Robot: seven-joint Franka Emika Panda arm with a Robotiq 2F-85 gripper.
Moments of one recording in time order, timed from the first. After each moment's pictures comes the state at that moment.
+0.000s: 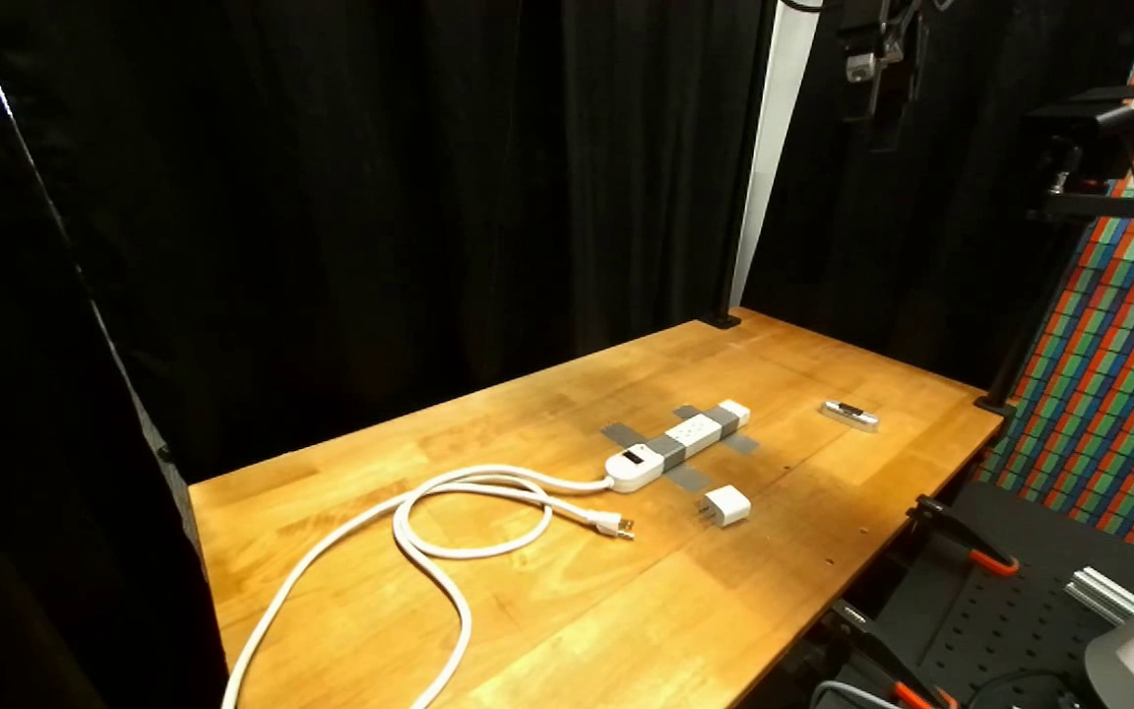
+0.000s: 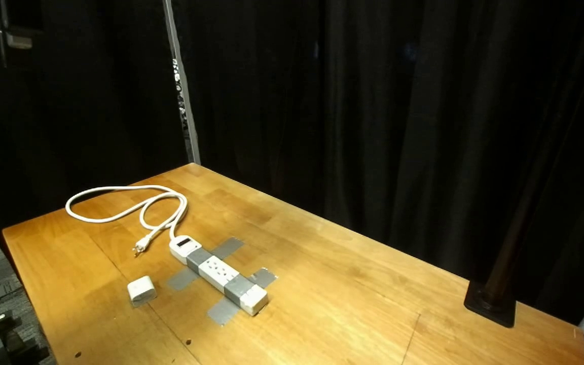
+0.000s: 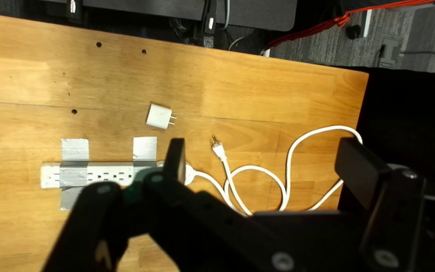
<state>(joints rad) 0.10 -0.55 -0.09 -2.29 0.18 1.56 -0.12</state>
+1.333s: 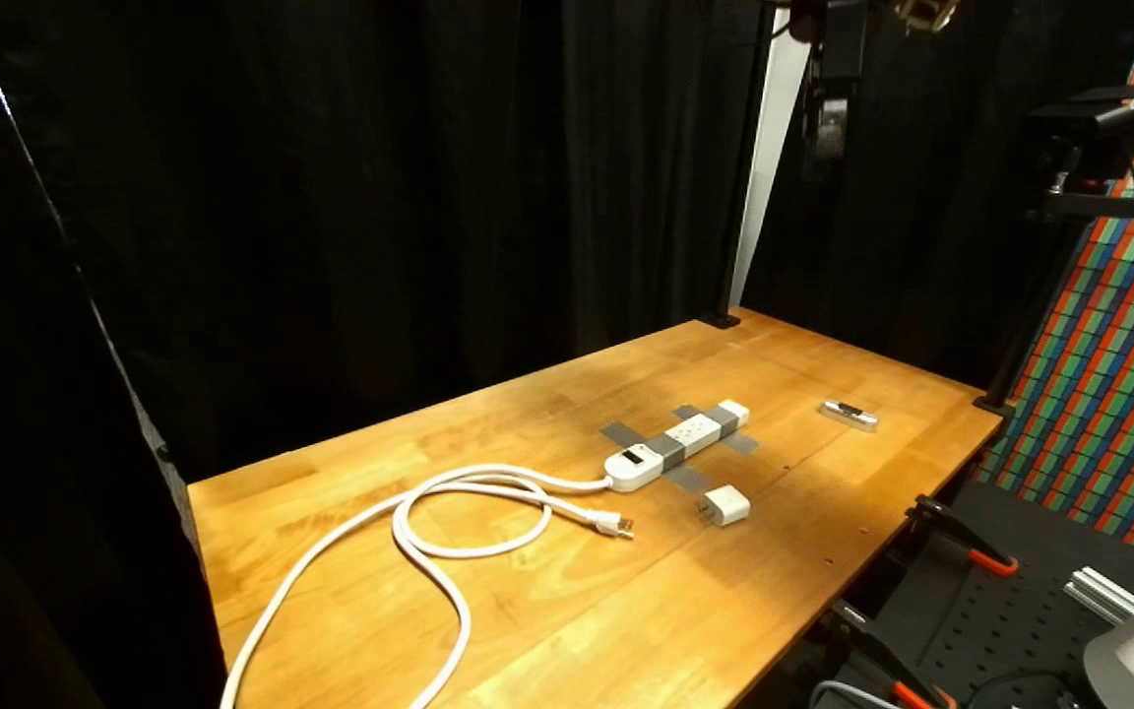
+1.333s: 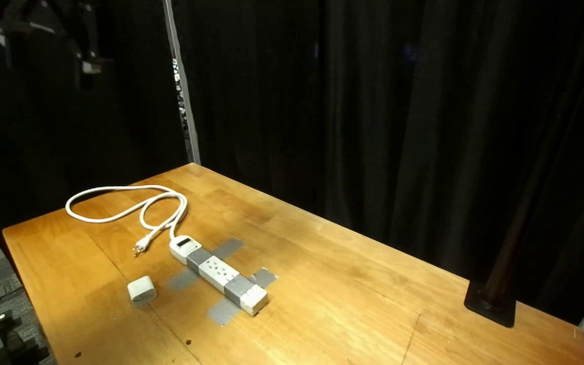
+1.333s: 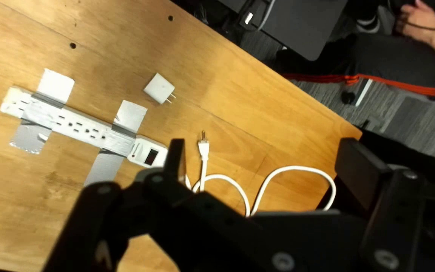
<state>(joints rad) 0.10 -0.39 -0.09 -2.23 0.14 1.61 -0.54</state>
